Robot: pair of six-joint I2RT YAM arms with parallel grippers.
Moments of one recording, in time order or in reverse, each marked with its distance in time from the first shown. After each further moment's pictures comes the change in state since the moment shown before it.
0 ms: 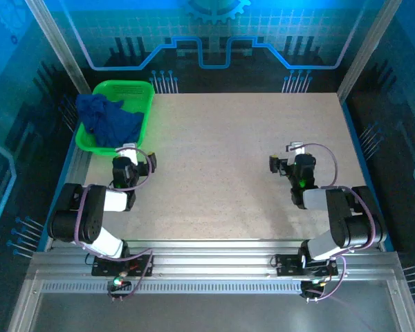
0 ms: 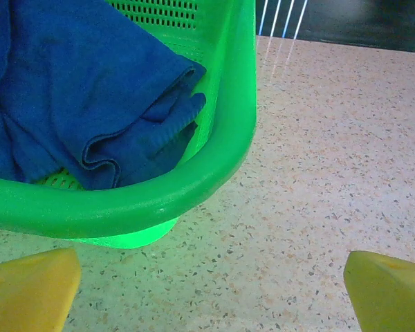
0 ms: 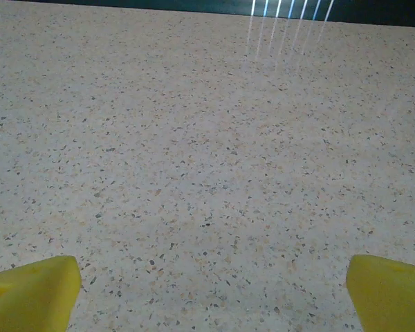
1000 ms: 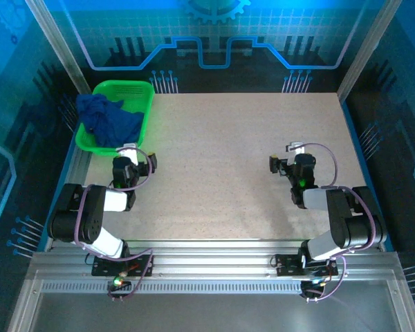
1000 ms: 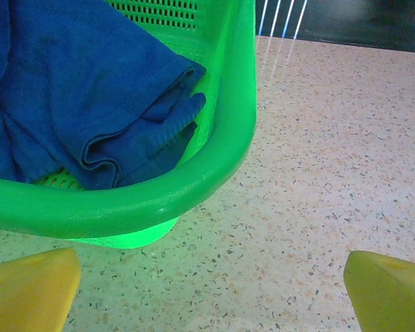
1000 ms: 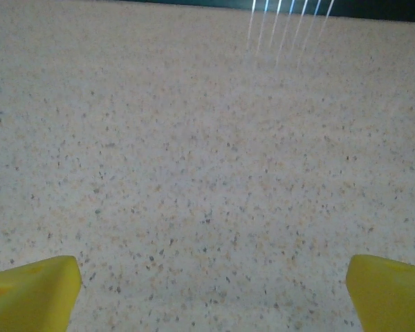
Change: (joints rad) left arm -0.003 -0.019 0.004 -0.040 0.023 0.019; right arm 0.001 -0.020 0.023 -0.078 0.000 -0.005
